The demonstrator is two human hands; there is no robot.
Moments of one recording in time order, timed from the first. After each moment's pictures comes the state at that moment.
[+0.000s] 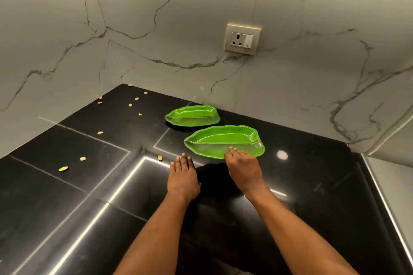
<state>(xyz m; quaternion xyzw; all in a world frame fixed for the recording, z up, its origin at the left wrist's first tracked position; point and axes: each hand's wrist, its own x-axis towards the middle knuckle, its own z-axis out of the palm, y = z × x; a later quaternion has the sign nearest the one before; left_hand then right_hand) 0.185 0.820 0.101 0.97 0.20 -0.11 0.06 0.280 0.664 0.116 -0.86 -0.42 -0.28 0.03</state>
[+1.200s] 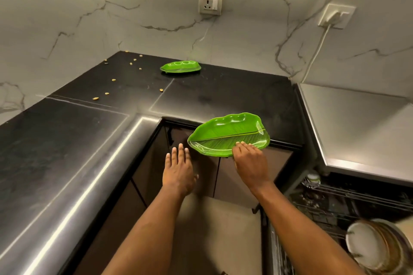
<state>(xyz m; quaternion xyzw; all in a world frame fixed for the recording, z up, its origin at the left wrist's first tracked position) -0.182 0.656 0.100 0.98 0.15 -0.10 0.04 -0.095 0.464 0.108 -0.89 -0.34 -0.30 0.04</state>
